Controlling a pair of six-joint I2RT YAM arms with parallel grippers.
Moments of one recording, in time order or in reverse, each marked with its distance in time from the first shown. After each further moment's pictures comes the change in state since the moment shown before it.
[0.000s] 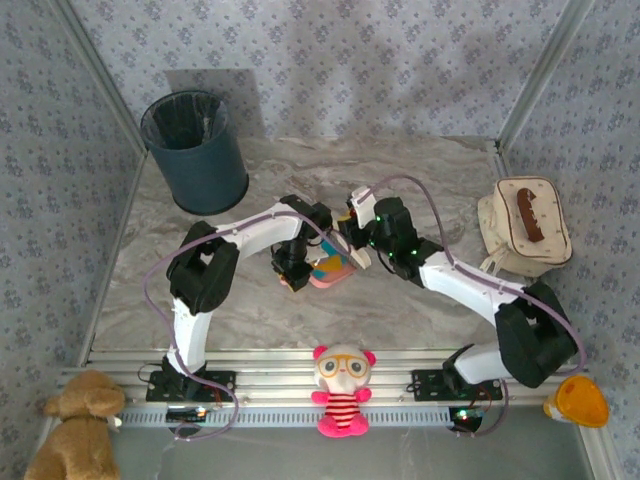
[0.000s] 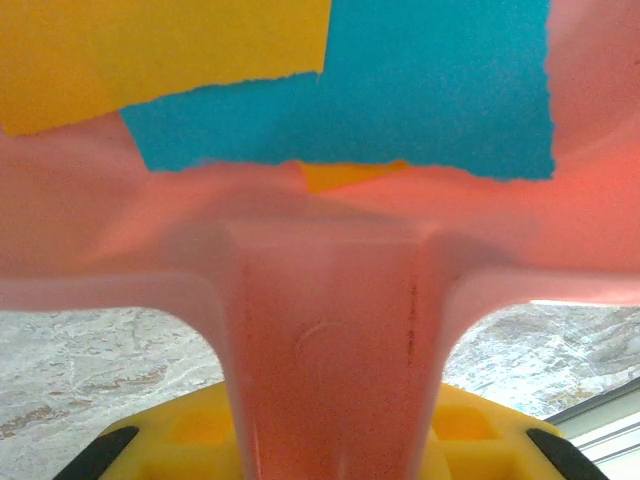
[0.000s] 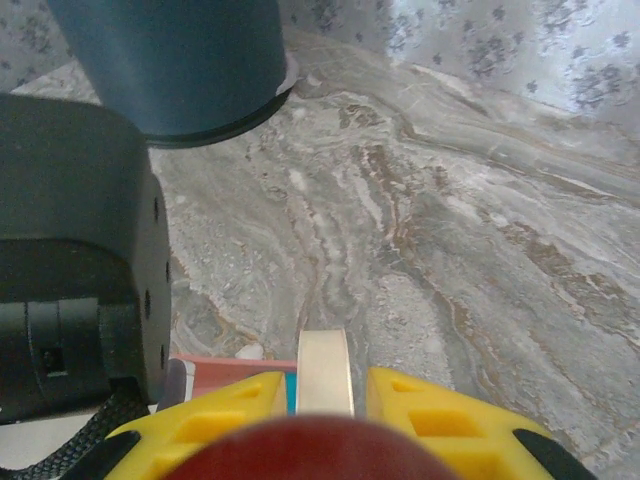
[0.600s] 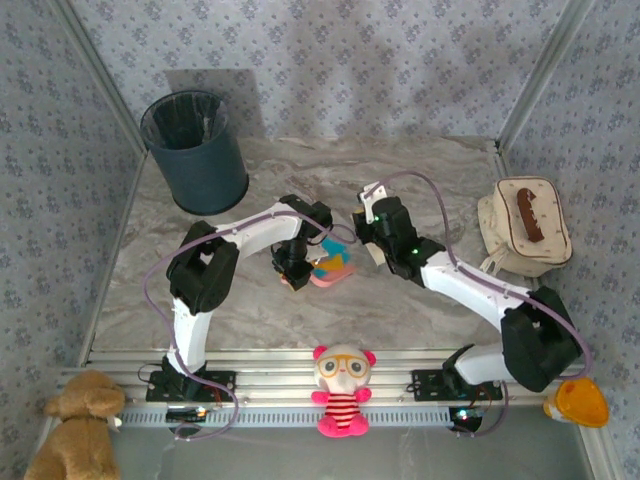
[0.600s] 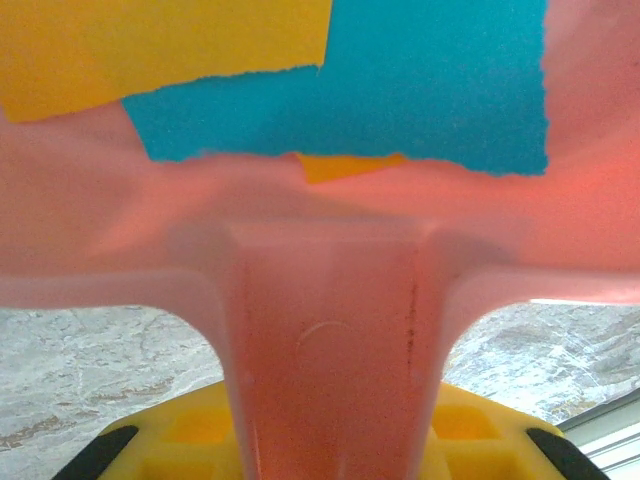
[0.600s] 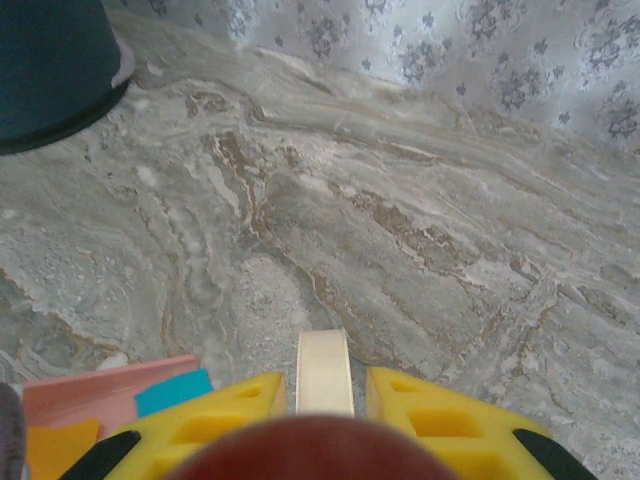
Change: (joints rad) left arm 0.000 0.000 0.000 0.019 0.000 0.006; right arm 0.018 -0.003 0.044 -0.124 0.306 0.032
